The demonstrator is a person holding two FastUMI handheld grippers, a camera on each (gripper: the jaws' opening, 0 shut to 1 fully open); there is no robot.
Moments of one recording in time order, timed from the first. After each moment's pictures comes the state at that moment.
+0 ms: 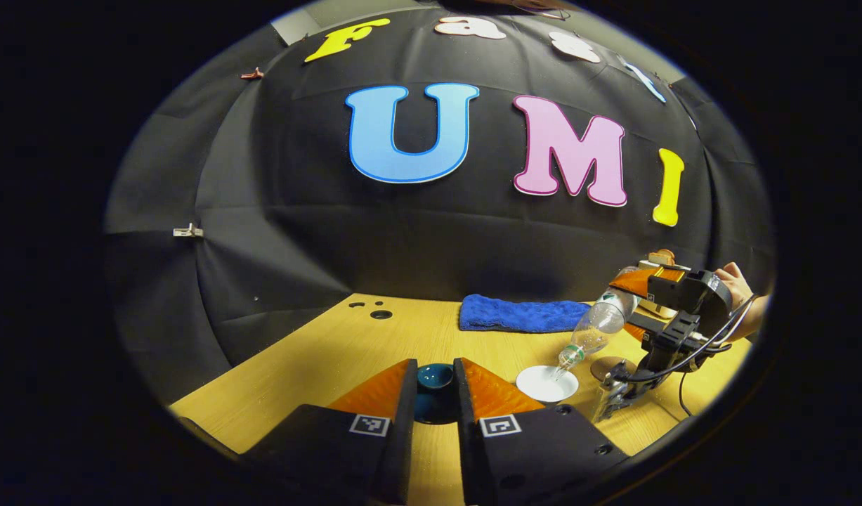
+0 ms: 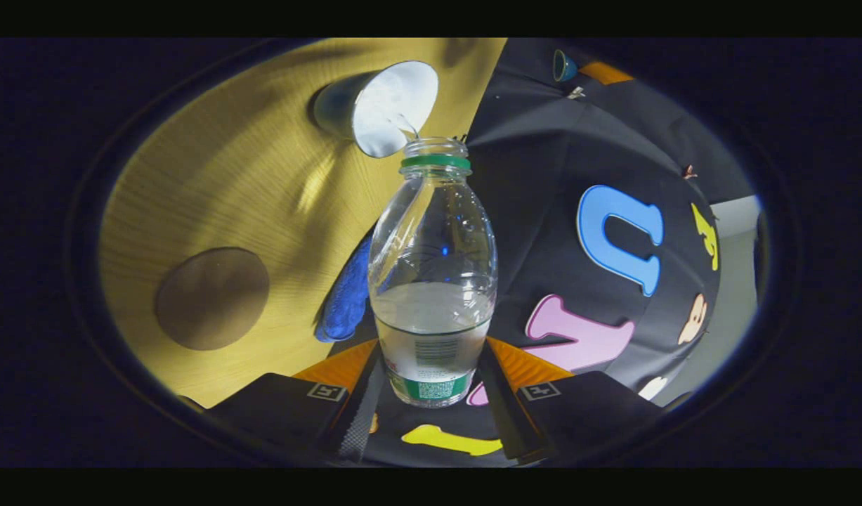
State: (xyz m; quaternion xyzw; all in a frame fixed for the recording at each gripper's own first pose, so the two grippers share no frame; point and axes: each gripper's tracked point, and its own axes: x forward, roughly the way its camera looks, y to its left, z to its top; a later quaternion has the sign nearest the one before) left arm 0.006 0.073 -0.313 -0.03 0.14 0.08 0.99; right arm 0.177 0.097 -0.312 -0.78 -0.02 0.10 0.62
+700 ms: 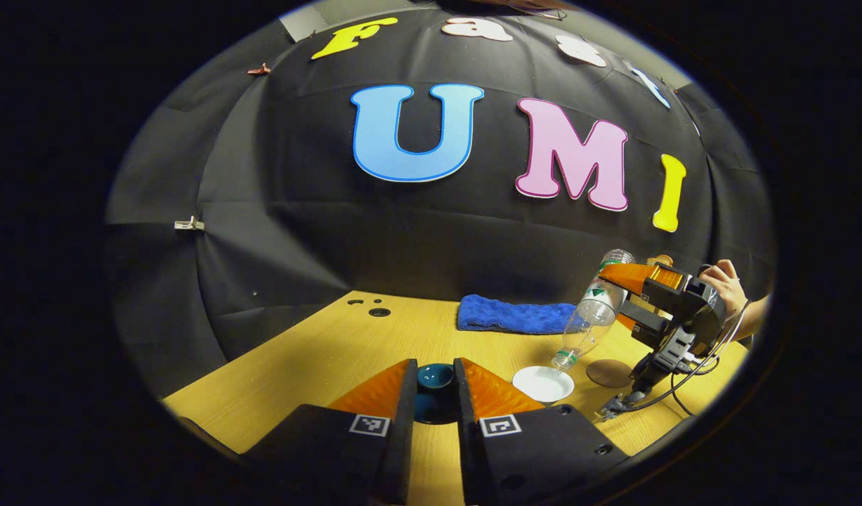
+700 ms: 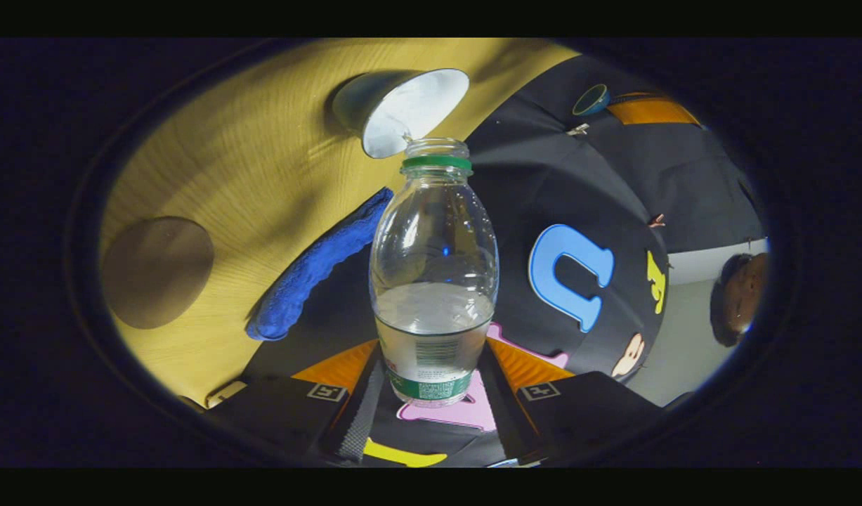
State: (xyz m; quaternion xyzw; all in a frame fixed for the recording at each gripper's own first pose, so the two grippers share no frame) left arm 0.002 0.071 -0.314 -0.04 0.14 0.08 0.99; right arm 0.184 0.118 -0.286 -0.82 -0.15 0.07 0.55
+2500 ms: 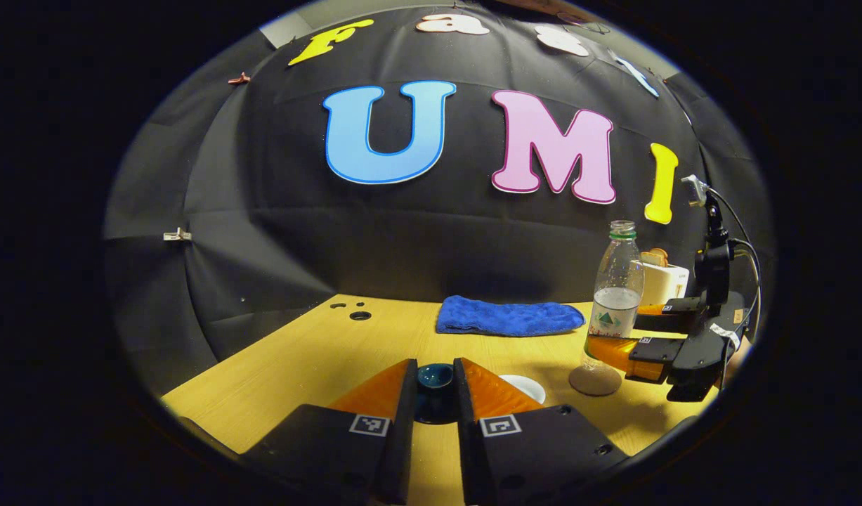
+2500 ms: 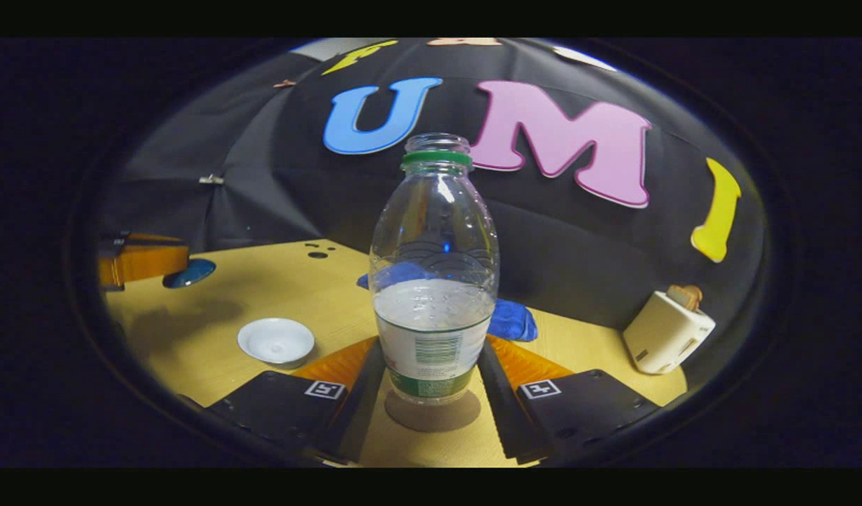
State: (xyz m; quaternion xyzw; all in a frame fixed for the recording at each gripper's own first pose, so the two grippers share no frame) left arm 0.025 0.019 -0.309 -0.02 0.14 0.07 0.99; right arm 0.150 0.102 -0.333 0.02 0.16 0.14 0.98
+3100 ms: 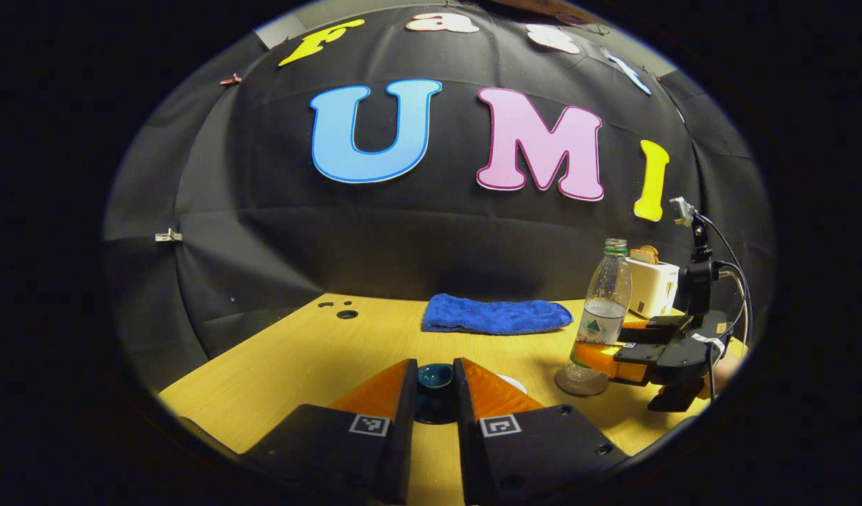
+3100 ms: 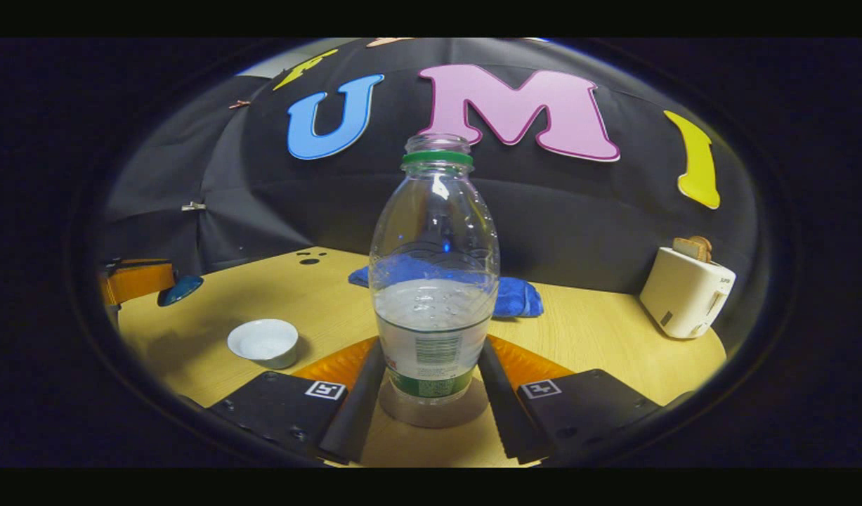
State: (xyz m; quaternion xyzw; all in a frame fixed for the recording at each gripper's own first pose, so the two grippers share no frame) left arm 0.028 0.003 -0.312 -0.02 0.15 0.05 0.99; right arm 0.150 0.098 -0.368 0.08 0.19 0.14 0.97
